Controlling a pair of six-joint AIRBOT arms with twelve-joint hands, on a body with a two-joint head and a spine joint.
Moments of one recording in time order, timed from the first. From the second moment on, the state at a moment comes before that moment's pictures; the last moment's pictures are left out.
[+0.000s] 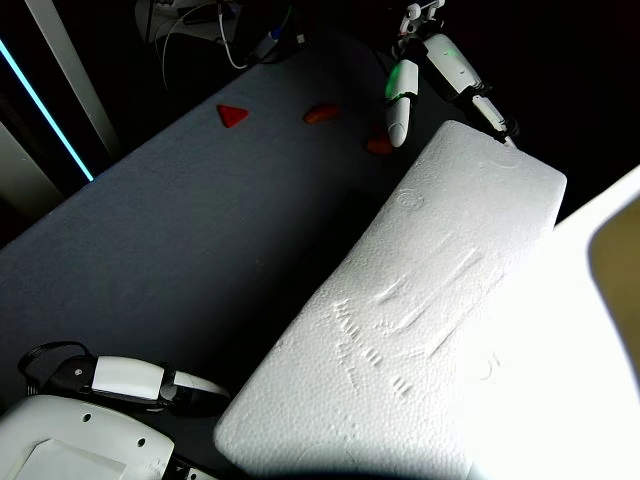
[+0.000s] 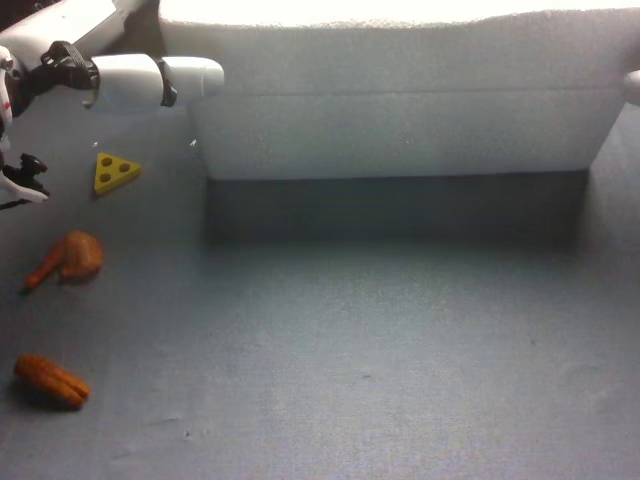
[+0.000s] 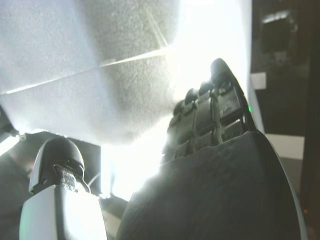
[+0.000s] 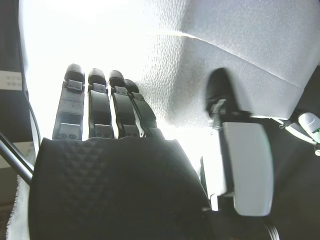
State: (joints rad) left arm 0.50 -1.12 1.48 -0.12 -0.57 0.43; right arm -0.30 -0.90 1.24 0.60 0.45 -1.25
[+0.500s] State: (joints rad) left arm 0.54 -1.12 1.47 -0.14 -0.56 0.43; right arm -0.34 -0.89 1.23 0.66 0.44 -1.30
